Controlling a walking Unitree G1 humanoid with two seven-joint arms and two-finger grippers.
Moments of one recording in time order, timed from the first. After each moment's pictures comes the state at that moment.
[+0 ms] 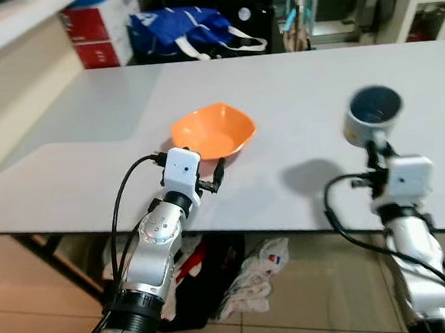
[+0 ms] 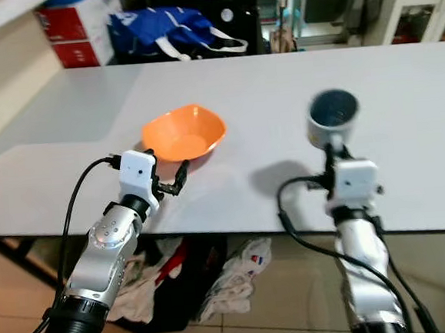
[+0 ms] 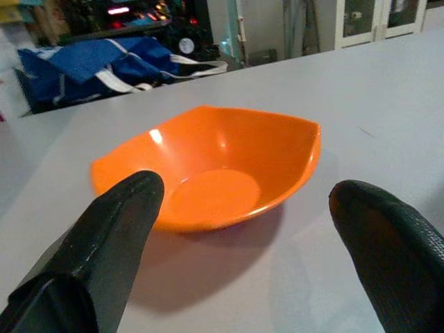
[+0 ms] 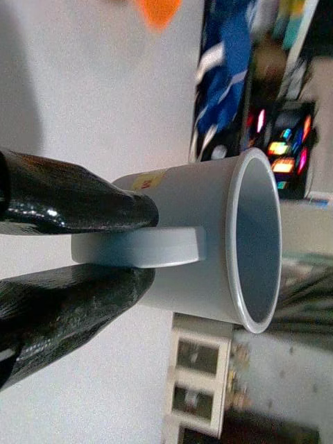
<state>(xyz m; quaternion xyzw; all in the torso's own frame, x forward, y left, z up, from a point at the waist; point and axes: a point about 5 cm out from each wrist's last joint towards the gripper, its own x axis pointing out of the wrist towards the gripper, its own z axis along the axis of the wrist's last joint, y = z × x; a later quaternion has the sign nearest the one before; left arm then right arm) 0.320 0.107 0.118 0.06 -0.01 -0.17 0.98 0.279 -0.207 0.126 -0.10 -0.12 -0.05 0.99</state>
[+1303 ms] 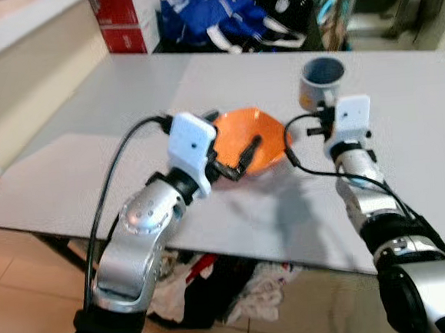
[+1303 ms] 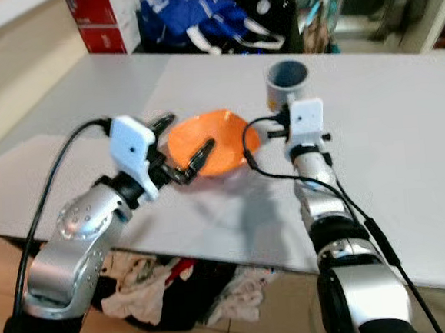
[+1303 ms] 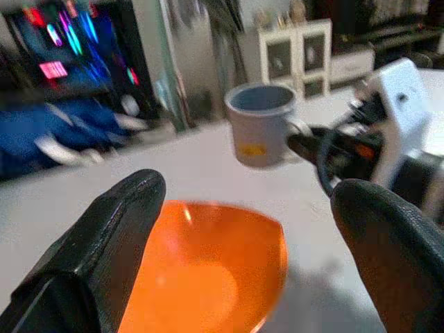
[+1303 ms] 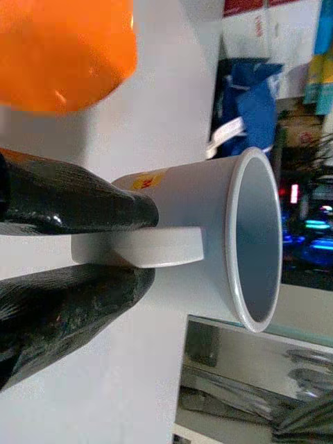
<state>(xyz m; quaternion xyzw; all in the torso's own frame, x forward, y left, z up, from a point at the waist) 0.282 0.082 0.204 0.05 -0.06 -0.35 0.93 0.376 -0.181 0.145 -0.07 -0.07 -0.03 0.99</state>
